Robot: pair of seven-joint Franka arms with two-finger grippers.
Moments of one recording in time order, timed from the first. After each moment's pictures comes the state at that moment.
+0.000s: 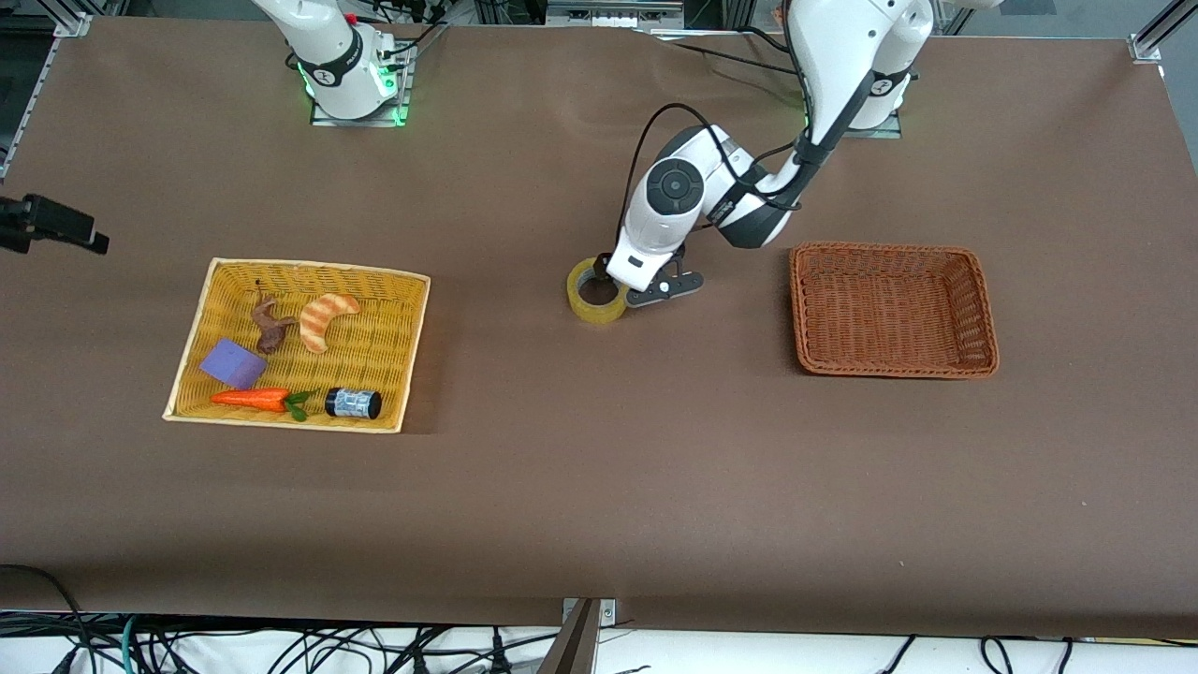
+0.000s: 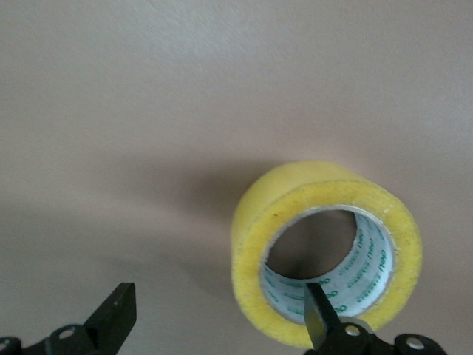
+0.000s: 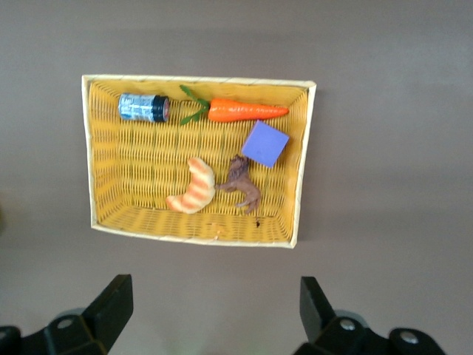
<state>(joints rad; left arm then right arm) -0.47 0.57 -0.34 -1.87 -0.02 2.39 -1.08 -0.07 0.09 -0.07 -1.52 0.03 1.52 -0.13</state>
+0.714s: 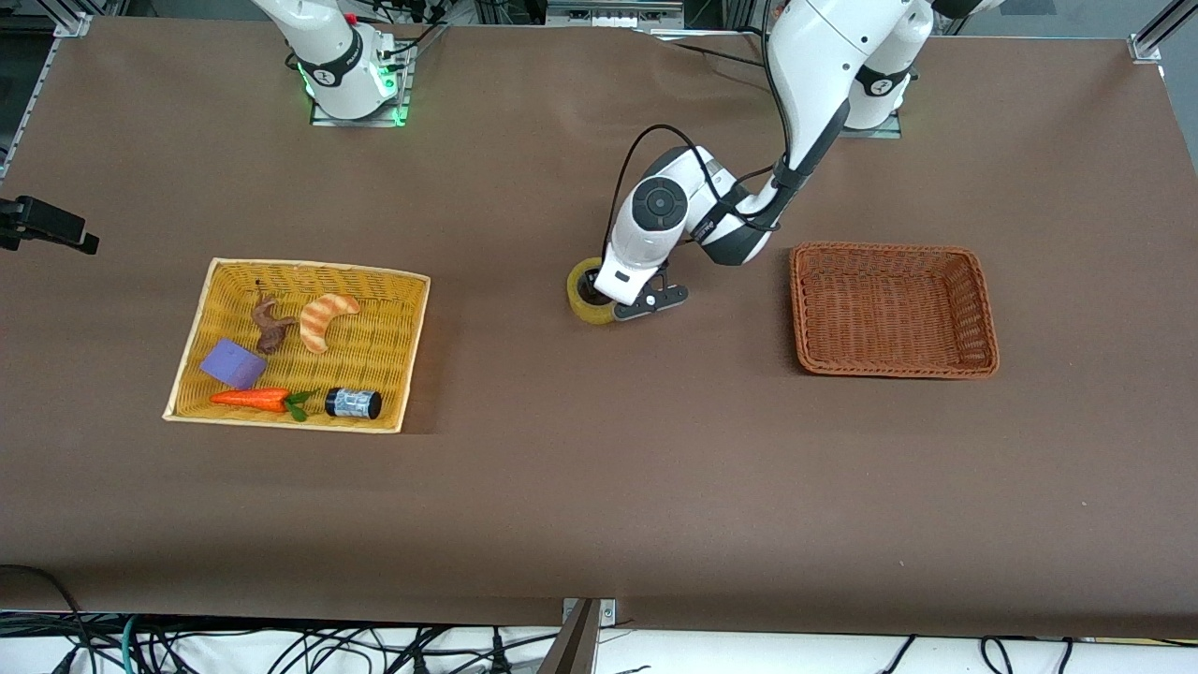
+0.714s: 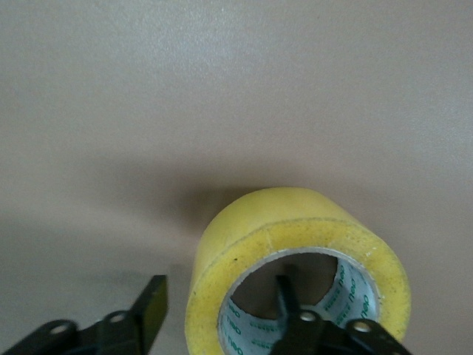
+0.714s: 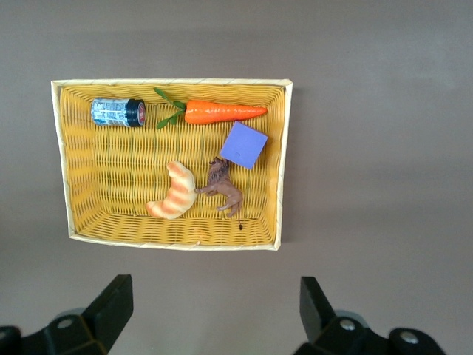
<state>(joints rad) -0.49 0.66 -0.33 -1.81 0.04 2.45 -1.11 -0.07 0.11 -0.11 -1.53 0.02 1.56 -0.13</state>
